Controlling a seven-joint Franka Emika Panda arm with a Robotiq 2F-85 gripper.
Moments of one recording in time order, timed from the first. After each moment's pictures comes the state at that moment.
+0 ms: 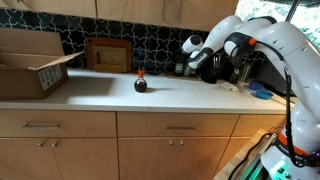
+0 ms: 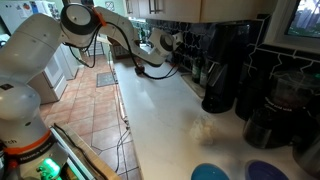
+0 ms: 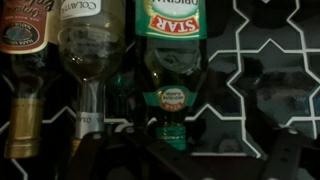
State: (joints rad) arm 0.25 0.84 -0.71 -1.42 -0.46 3.19 1.04
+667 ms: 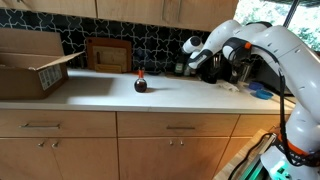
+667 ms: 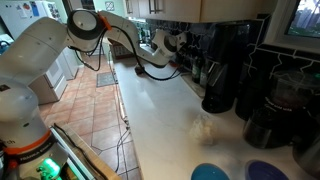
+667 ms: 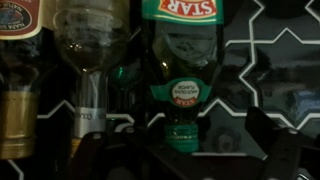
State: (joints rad) arm 0.18 0.91 -0.69 -1.32 -0.46 3.19 1.04
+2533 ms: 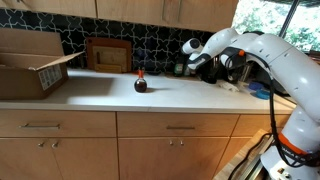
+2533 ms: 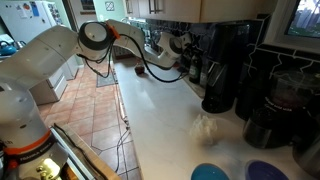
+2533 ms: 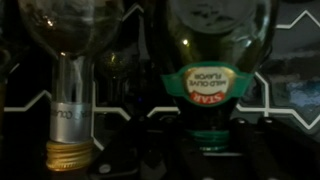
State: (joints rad) arm 0.08 1.03 -0.65 -1.10 -0.47 3.19 1.03
